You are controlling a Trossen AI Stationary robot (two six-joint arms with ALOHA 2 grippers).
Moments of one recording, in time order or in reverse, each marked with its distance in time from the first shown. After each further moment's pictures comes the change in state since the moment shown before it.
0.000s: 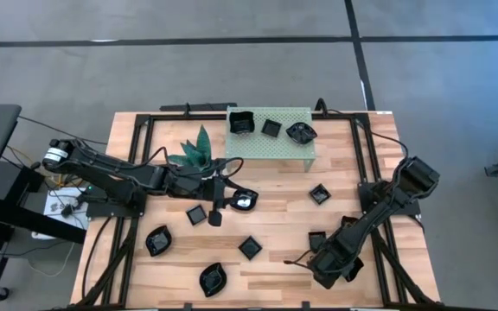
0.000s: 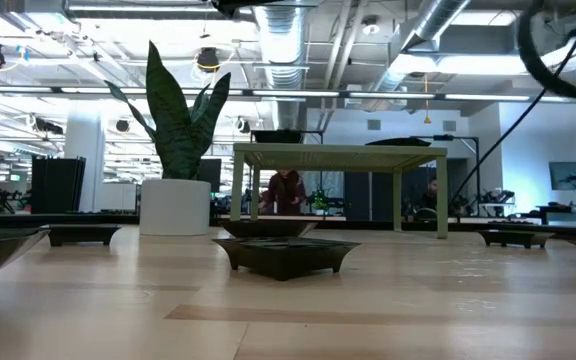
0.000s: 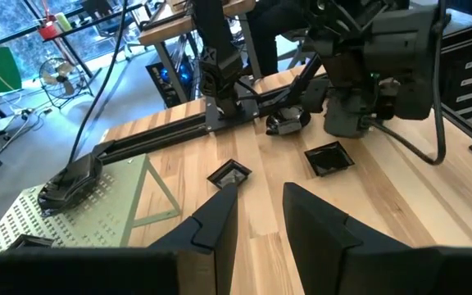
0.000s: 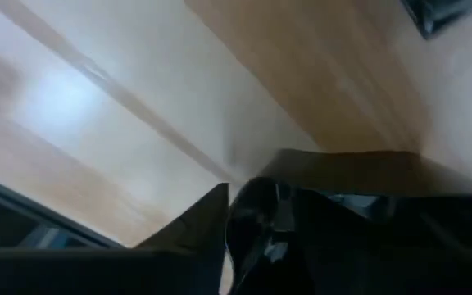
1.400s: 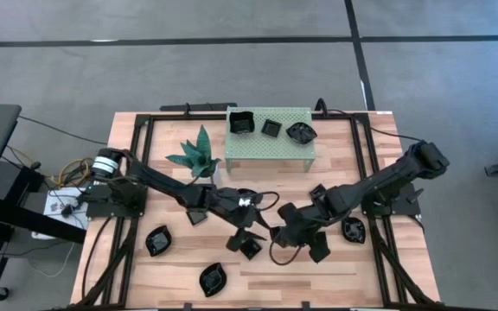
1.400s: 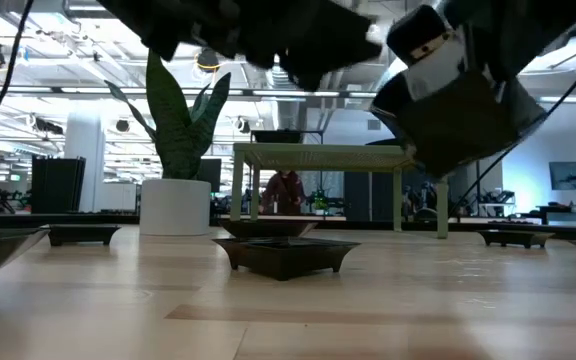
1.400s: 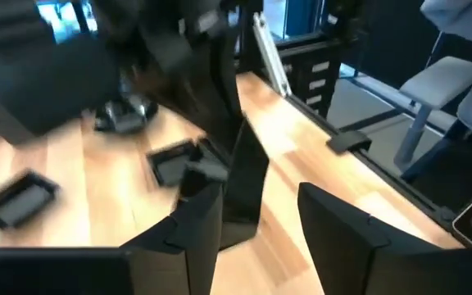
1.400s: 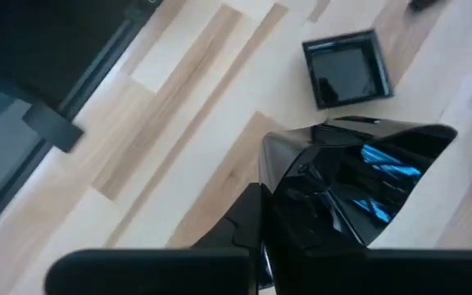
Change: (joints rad) left arm -0.001 0.490 0.068 0.374 0.450 -0.145; right arm -0.343 -0.192 0.175 0.069 0.206 -1.625
